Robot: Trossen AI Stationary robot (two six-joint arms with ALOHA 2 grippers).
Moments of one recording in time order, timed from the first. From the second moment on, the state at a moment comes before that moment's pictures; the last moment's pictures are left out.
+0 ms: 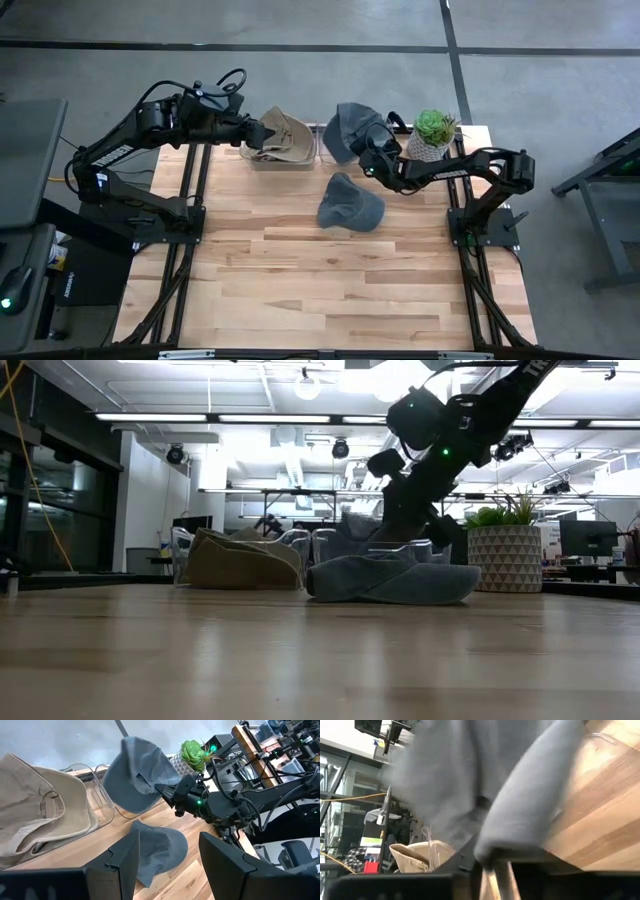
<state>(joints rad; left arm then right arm) 0.28 1.22 1.70 -1.04 -0.18 -0.83 -0.30 1.62 0.80 0.18 0.73 1.65</state>
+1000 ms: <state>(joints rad) 0.28 1.22 1.70 -1.04 -0.18 -0.83 -0.25 1.61 0.80 0.15 0.61 1.65</state>
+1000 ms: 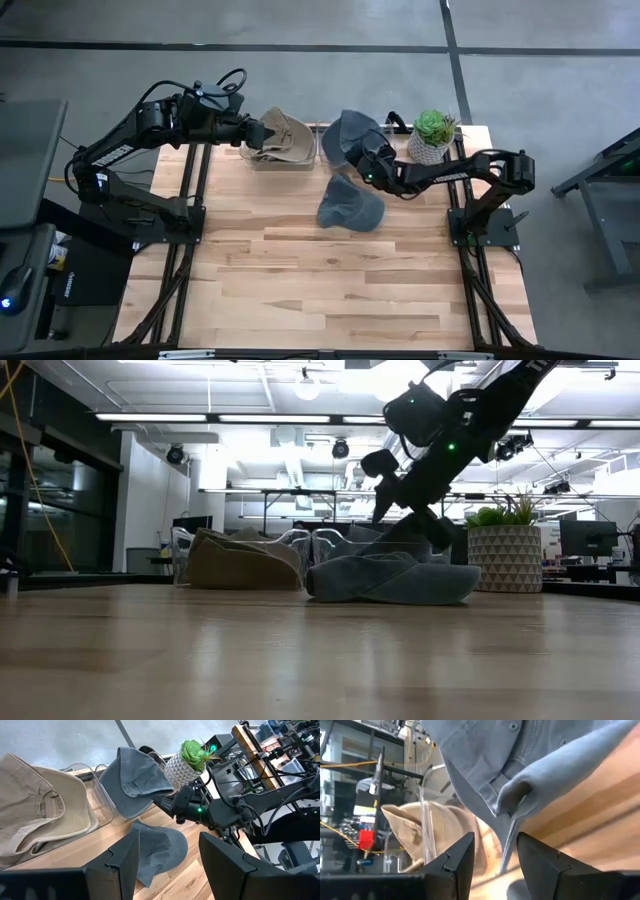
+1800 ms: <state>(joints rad) 0.28 1.22 1.70 -1.04 -0.17 -0.83 -0.15 1.47 0.80 0.09 0.66 1.39</state>
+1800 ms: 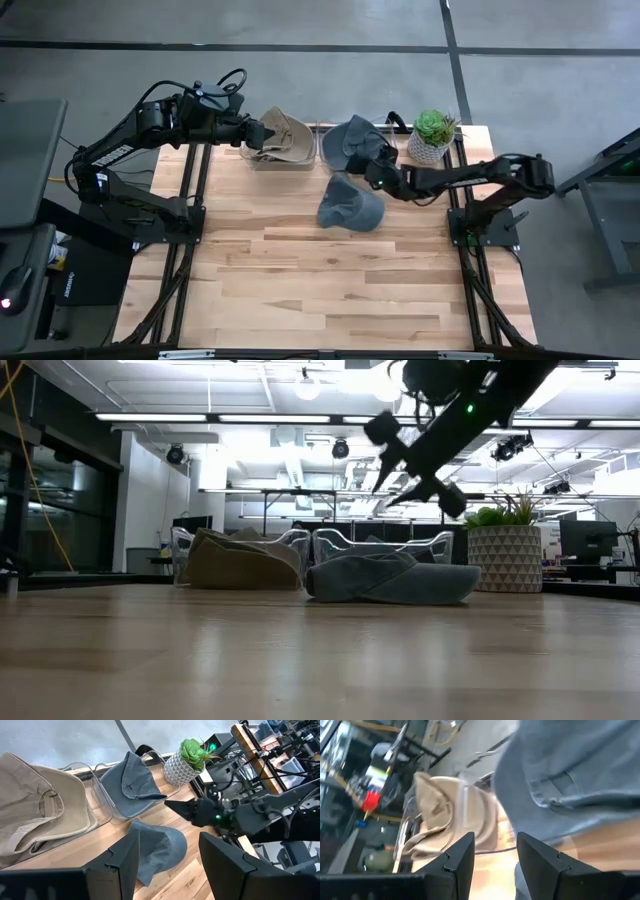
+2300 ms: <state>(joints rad) 0.28 1.23 1.62 -1.04 -0.12 -0.85 -0.08 1.20 0.80 -0.09 0.46 1.06</state>
